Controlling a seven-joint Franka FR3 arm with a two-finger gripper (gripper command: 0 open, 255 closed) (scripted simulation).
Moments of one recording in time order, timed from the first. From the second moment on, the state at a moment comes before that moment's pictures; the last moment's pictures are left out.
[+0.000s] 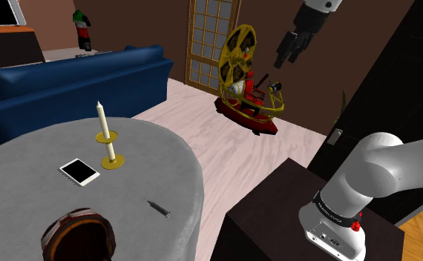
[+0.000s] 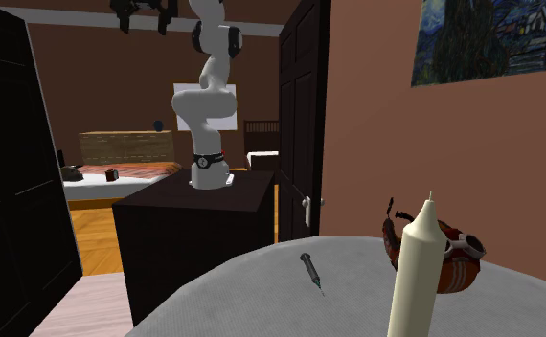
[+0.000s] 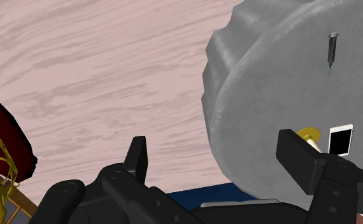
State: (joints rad) arm -0.01 -0.82 0.05 -2.30 -0.04 1.70 0.00
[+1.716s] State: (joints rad) arm 0.09 -0.30 0.37 -2.45 0.02 2.25 0.28
